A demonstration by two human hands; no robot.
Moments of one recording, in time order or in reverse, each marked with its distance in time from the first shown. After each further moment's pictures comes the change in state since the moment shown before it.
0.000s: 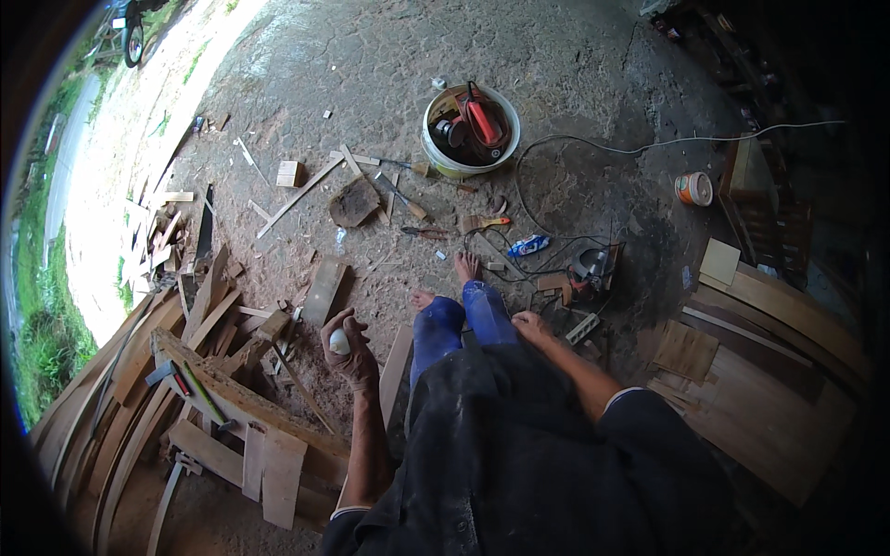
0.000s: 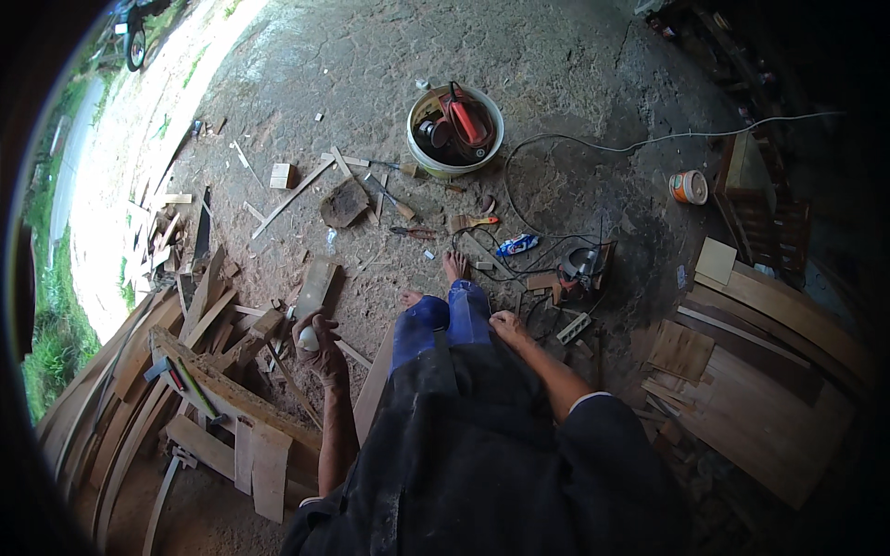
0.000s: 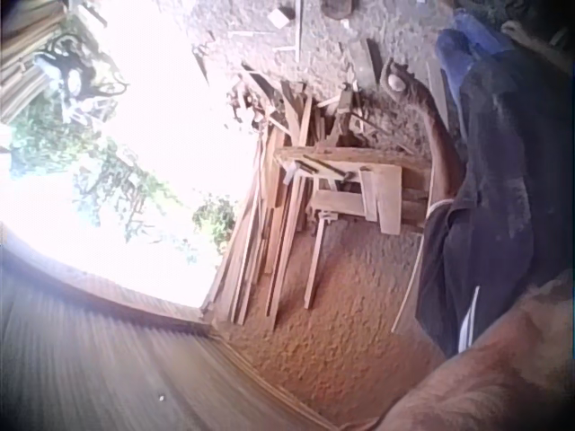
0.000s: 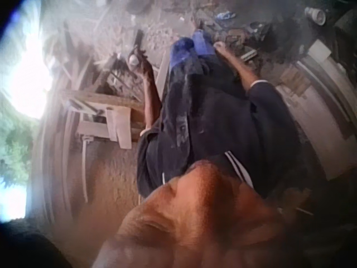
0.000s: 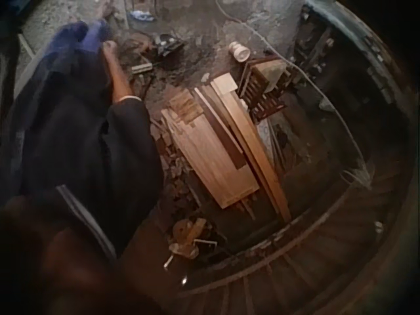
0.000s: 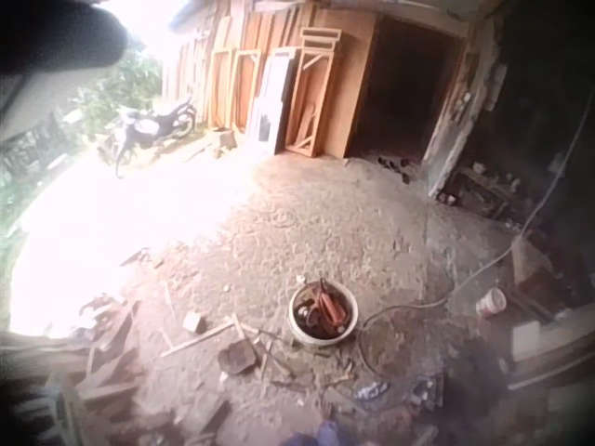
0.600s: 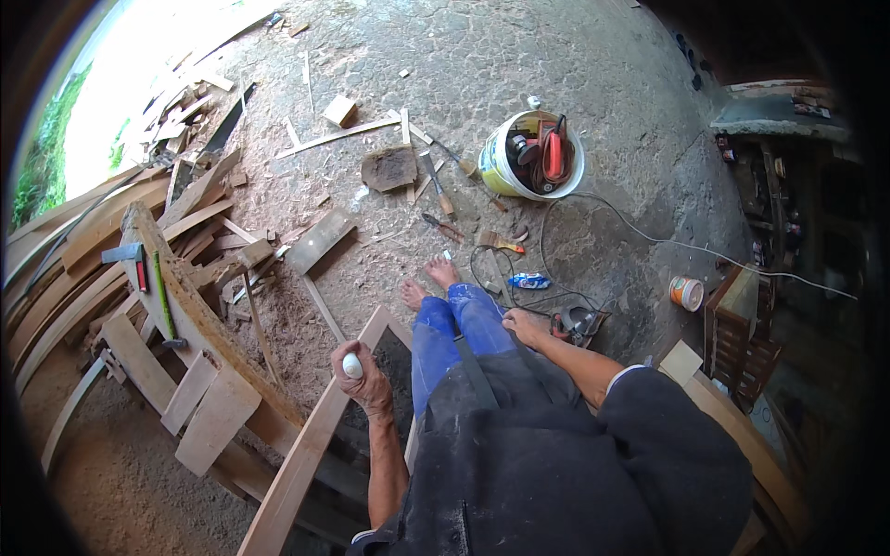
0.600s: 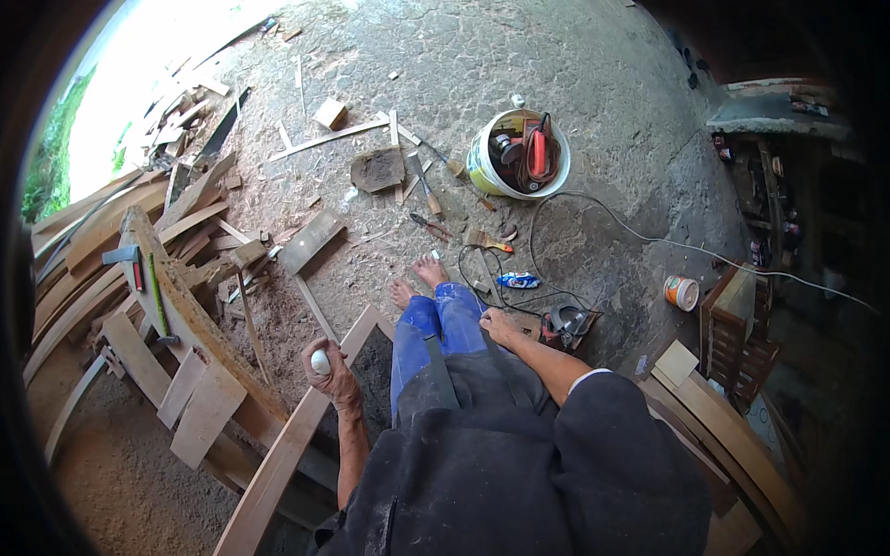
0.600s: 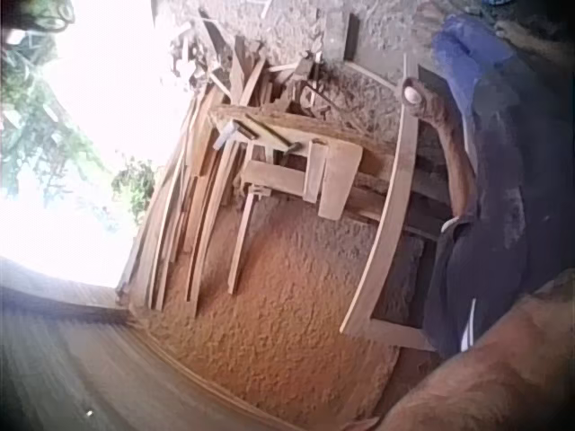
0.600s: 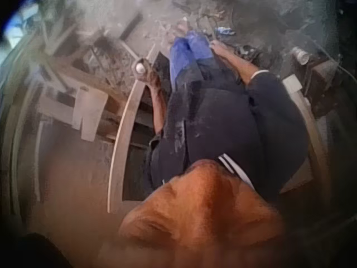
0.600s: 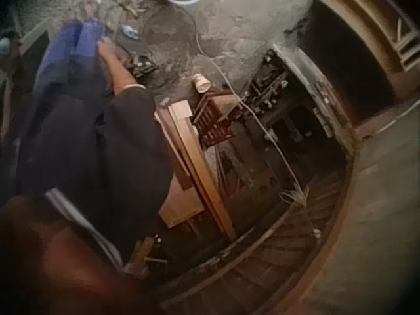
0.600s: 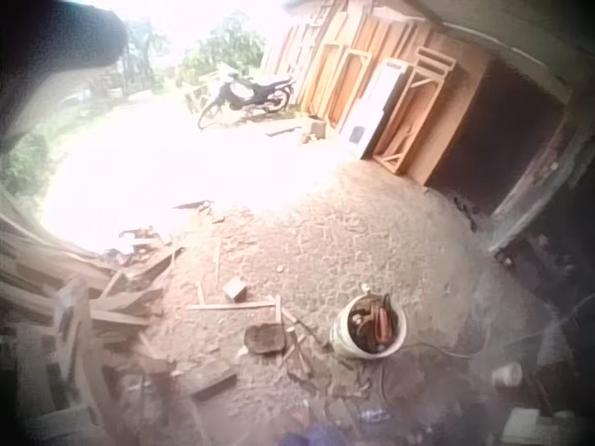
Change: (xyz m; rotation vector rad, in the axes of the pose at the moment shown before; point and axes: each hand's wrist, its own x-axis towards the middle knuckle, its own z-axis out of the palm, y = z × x) left_hand -0.084 -0.037 -0.045 -0.015 0.471 -0.125; right_hand 0.062 -0.094 -0.012 -0.590 -0.338 -0.123
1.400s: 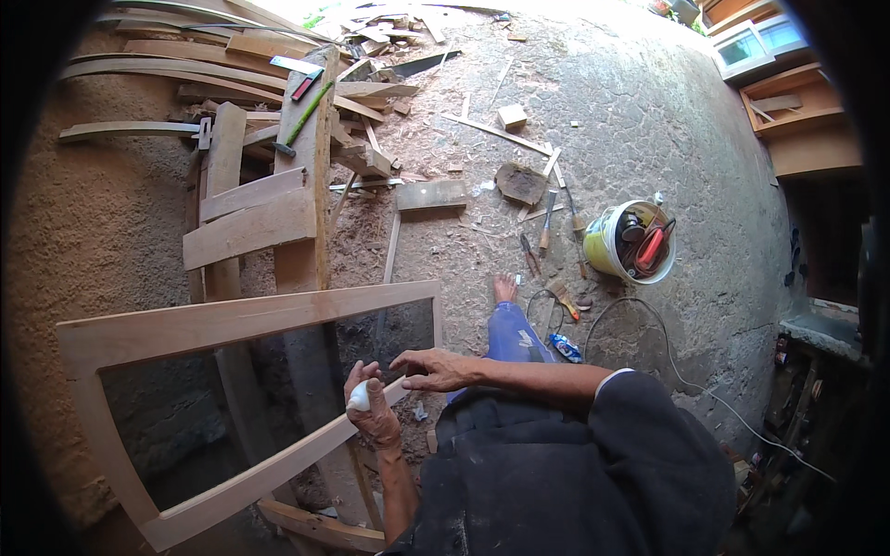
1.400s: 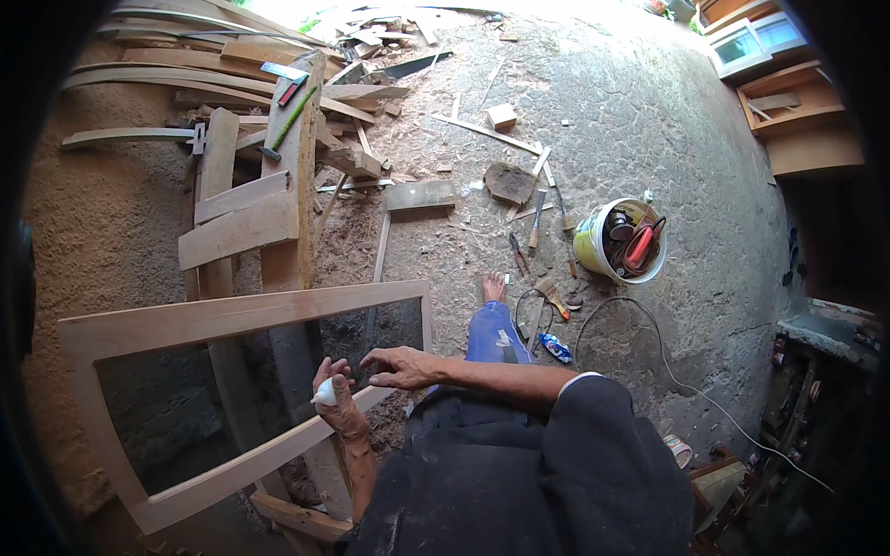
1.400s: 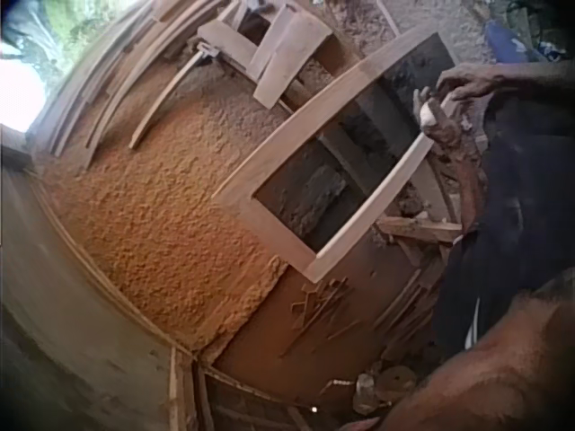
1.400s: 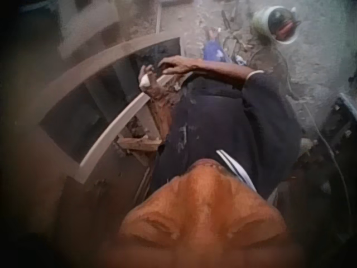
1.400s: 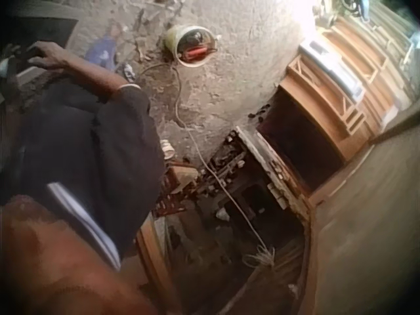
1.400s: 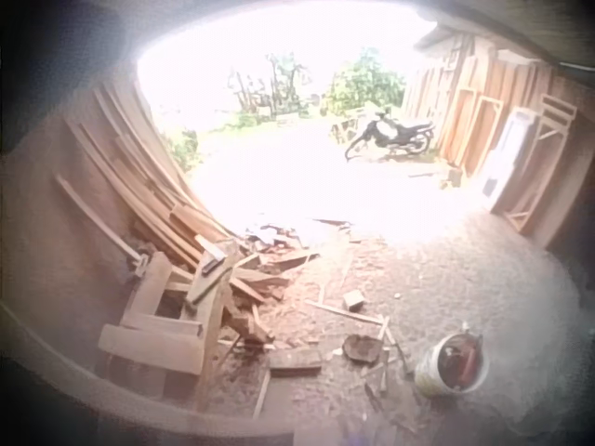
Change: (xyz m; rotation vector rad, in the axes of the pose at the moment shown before) left_hand -0.227 0.046 -0.108 -0.082 0.530 -0.016; right_hand -0.166 -0.229 0.087 -0.081 -1.094 -0.980
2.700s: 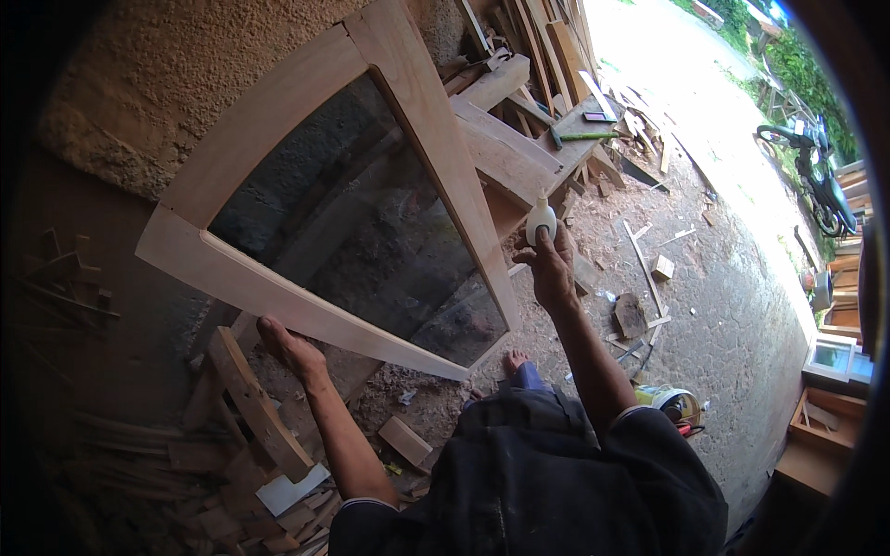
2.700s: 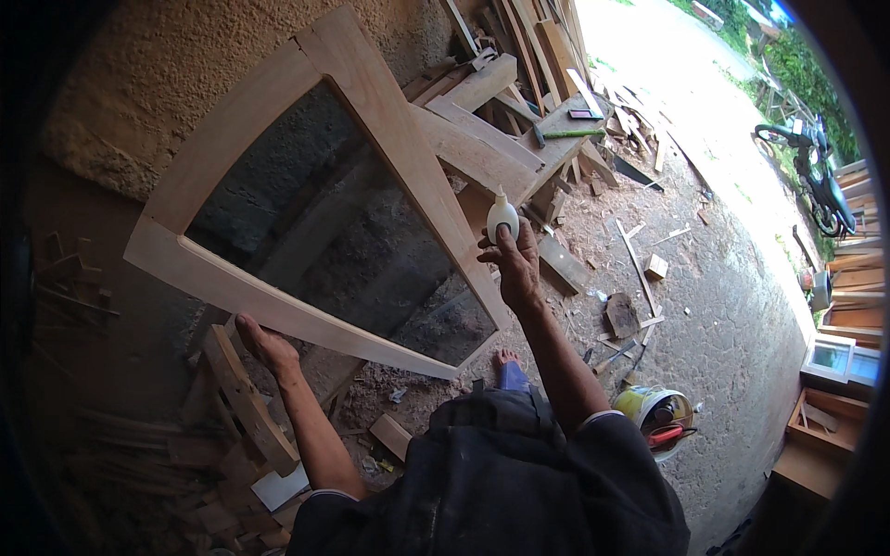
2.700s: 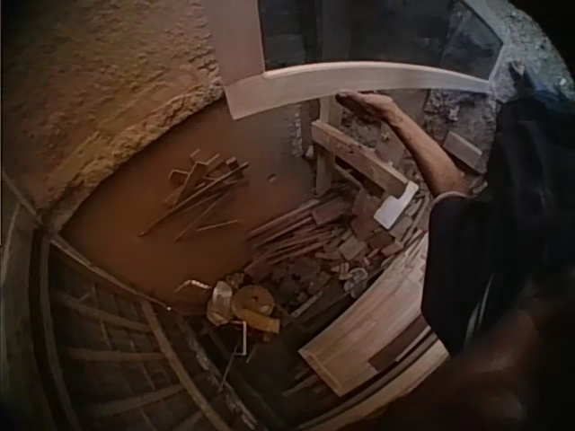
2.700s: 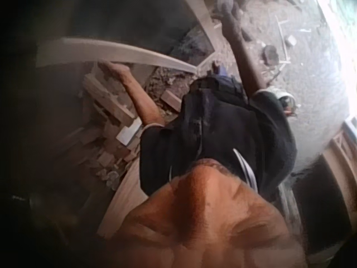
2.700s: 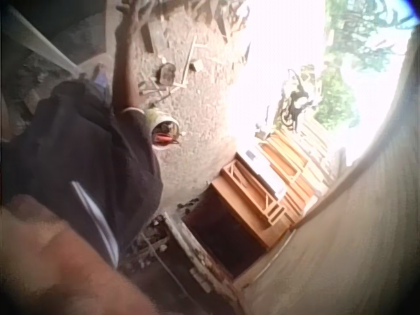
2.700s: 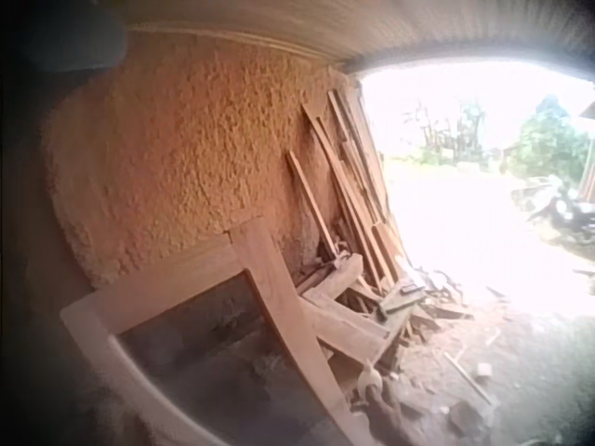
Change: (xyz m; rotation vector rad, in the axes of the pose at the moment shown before) left_hand -0.003 0.031 -0.281 0.027 1.100 0.152; right_hand 0.171 -0.117 0.018 0.468 0.296 -0.341
